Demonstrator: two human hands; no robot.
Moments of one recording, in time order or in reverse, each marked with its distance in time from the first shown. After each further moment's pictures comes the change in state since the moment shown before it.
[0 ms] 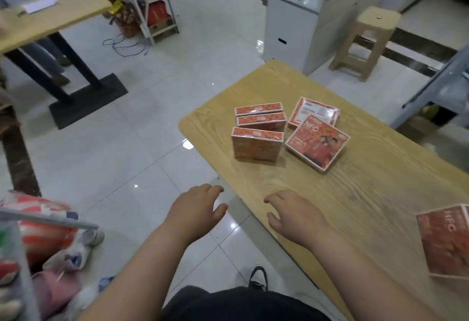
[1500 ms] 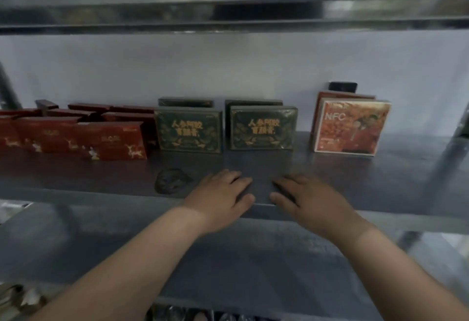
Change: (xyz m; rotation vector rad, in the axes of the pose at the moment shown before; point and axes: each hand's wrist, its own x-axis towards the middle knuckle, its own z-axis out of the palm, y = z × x) left_hand -0.566 -0.230 -0.172 -0.081 0.537 -2.141; right_hand -0.012 -0.891 -0.017 -0.136 -0.236 -2.321
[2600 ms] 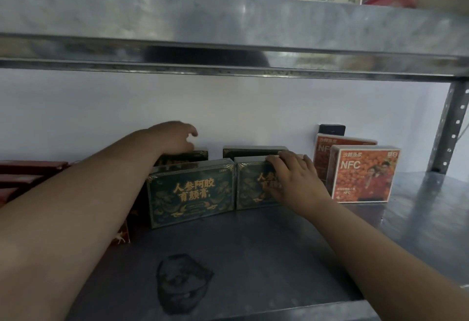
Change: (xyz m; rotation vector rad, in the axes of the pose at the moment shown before) left_hand 0.215 -0.224 -0.147 0.076 0.105 0.018; right_hand 0.188 0.011 0.002 -0.258 0.443 0.060
